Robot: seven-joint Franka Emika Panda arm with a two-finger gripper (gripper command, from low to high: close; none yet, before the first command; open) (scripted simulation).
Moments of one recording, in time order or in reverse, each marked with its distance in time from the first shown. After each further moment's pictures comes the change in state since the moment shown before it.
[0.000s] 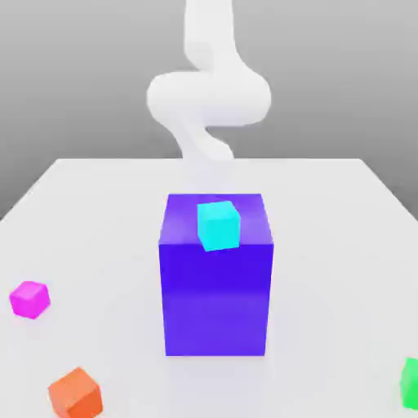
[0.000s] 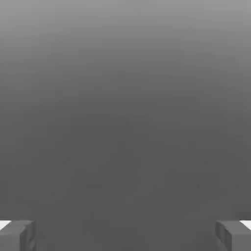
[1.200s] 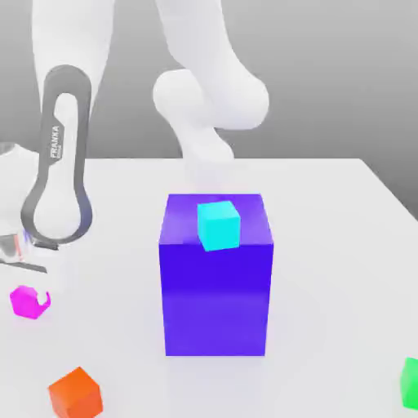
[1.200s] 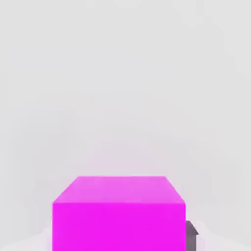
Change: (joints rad) arm -0.502 1.109 -0.224 -0.239 0.546 0.578 -0.959
